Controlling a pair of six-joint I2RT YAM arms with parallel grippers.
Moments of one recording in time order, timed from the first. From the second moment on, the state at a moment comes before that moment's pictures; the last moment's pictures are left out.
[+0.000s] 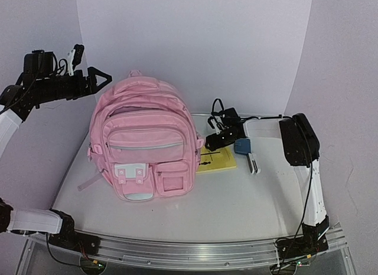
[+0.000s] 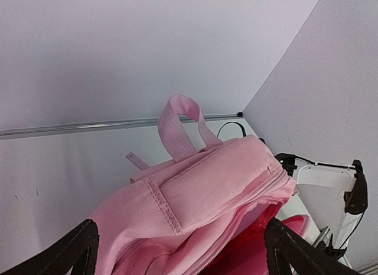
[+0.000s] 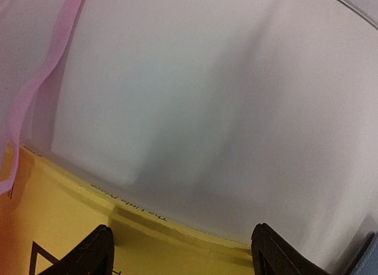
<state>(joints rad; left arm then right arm) -0.29 1.12 1.50 -0.67 0.36 -0.30 0.50 2.33 1.72 -0.30 -0.09 0.00</state>
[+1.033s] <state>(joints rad) -0.29 1.06 1.56 -0.79 0.56 -0.30 0.69 1.63 1.01 -0.24 -0.13 0.31</state>
